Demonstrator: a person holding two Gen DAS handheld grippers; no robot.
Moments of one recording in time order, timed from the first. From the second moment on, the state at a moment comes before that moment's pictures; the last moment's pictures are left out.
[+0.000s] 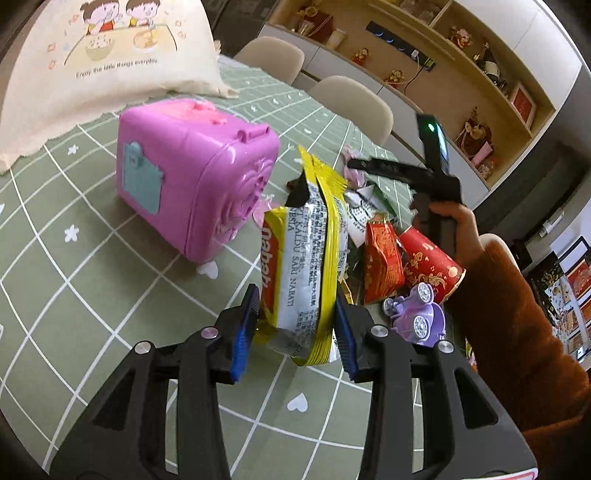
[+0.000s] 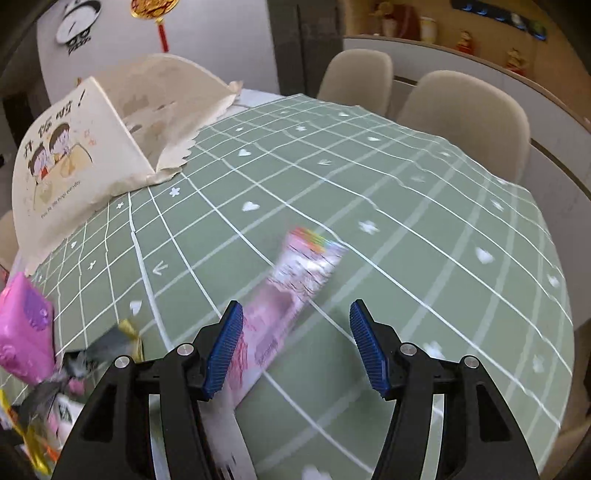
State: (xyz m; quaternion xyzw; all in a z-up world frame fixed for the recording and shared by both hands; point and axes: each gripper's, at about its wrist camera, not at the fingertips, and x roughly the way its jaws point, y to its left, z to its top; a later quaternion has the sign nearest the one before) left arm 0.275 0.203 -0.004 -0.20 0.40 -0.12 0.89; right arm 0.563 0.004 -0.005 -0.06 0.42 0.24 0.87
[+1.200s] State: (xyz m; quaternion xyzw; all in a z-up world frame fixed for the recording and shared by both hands) left arm 0.249 0.164 0.031 -0.10 0.34 -0.10 0.93; right arm 0.322 -0.099 0.089 -0.04 0.34 0.17 0.92
